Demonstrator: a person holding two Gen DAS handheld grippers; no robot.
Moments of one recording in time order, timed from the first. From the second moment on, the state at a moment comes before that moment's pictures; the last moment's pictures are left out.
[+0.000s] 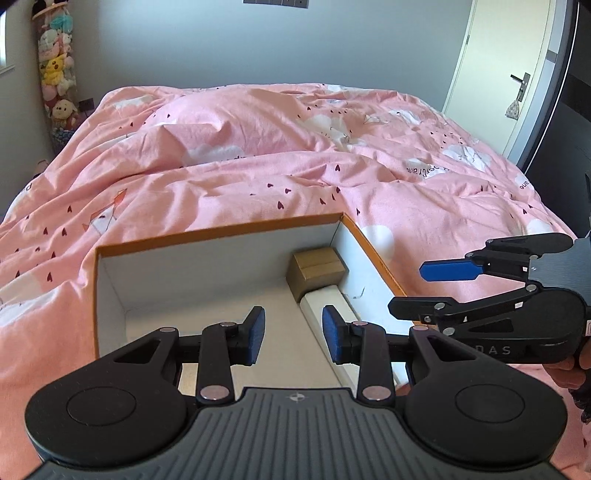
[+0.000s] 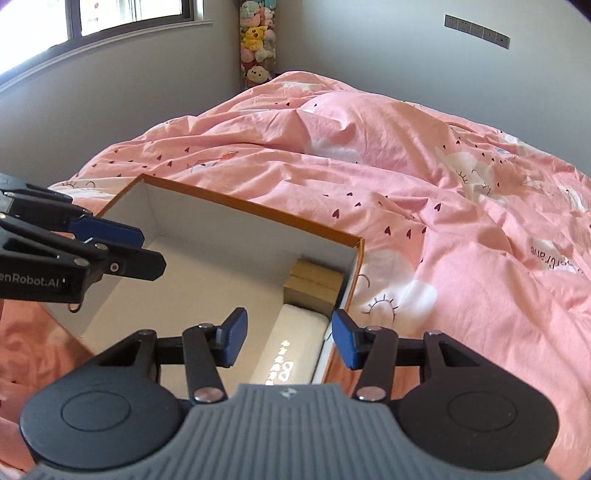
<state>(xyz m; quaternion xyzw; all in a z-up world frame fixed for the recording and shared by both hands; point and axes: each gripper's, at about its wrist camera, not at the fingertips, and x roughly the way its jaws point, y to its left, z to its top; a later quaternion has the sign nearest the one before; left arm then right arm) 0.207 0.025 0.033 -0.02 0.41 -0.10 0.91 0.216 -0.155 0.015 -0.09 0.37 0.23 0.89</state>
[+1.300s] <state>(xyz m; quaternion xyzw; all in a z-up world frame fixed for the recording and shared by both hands) 0.099 -0.095 -0.078 0.18 0.47 -0.20 0.84 0.117 -0.206 -0.097 0.11 0.57 0.14 0.80</state>
